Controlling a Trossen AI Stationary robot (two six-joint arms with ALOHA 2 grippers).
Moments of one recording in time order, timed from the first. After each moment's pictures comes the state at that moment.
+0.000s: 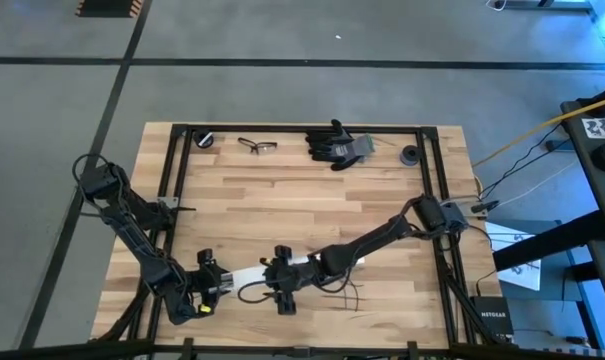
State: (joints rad) left arm -1.03 1.54 0.64 -0.30 -0.70 -1.06; right arm 0.40 2.22 1.59 -0.06 0.16 0.25
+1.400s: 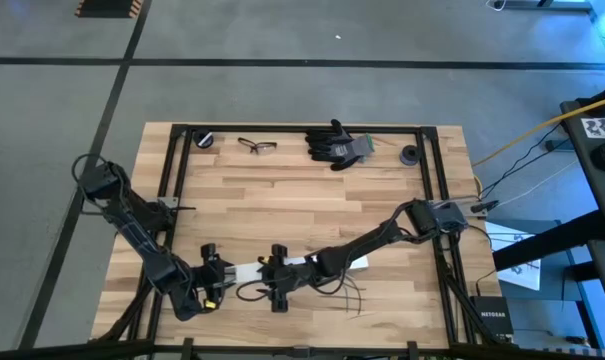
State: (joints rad) left arm -0.97 1.52 0.64 -0.30 -0.77 -0.96; right arm 0.40 2.30 1.58 0.06 0.22 0.25
